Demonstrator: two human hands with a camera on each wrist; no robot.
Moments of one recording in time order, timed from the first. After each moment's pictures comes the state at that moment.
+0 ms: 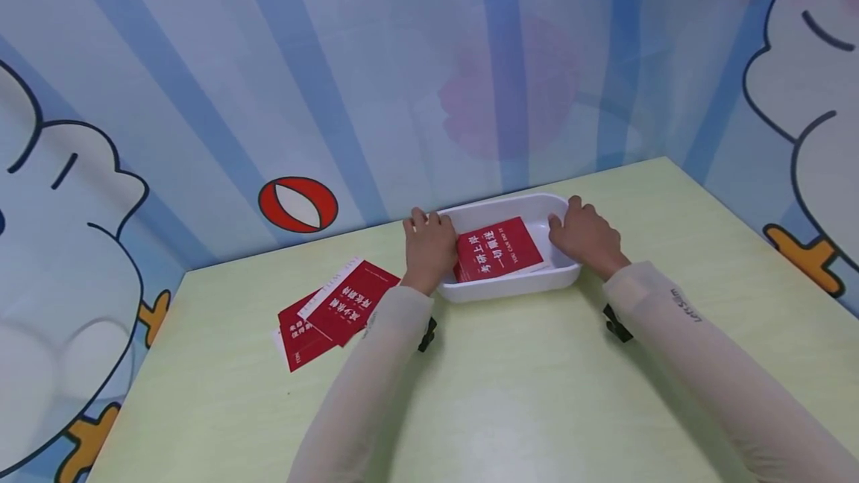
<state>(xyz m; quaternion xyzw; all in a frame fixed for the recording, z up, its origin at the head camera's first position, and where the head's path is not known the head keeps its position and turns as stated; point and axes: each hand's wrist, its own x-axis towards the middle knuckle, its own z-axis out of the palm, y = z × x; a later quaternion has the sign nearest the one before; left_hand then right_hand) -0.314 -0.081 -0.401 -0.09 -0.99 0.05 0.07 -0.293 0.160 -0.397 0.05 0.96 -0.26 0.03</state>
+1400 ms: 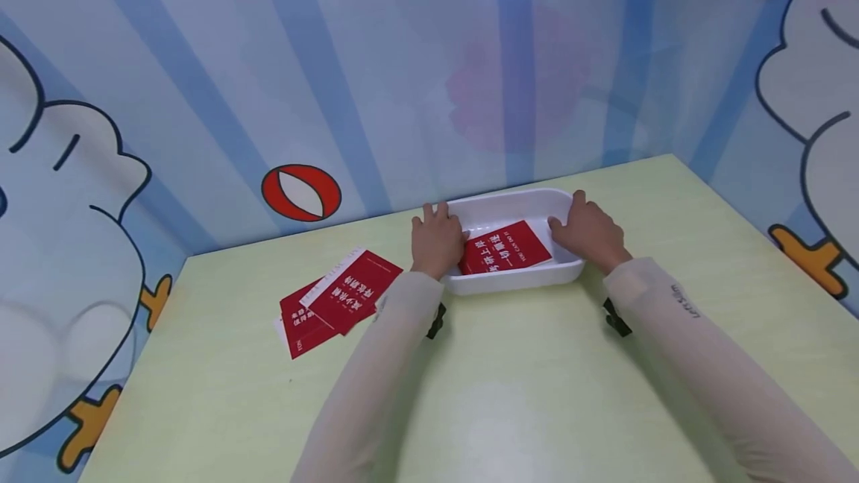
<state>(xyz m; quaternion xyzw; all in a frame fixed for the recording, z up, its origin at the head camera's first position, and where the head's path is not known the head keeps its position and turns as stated) -0.317 -0.070 -0.400 -0.08 -0.99 0.07 0.03 -0.295 0.164 -0.397 0.06 0.96 -0.26 0.04</state>
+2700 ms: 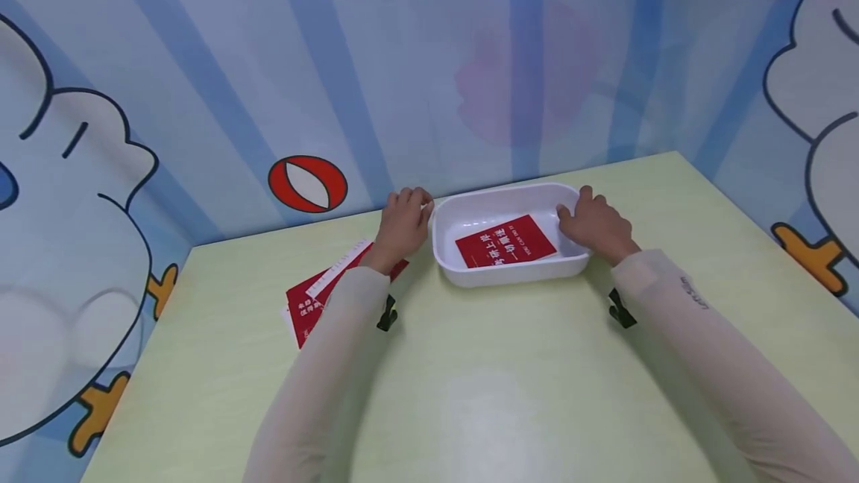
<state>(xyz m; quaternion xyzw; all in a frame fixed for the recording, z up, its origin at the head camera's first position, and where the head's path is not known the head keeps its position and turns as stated) -0.324 -0.132 -0.389 -0.17 -0.97 -0.19 0.05 -0.300 0.182 -0.400 0.06 0.97 -0.23 0.08</state>
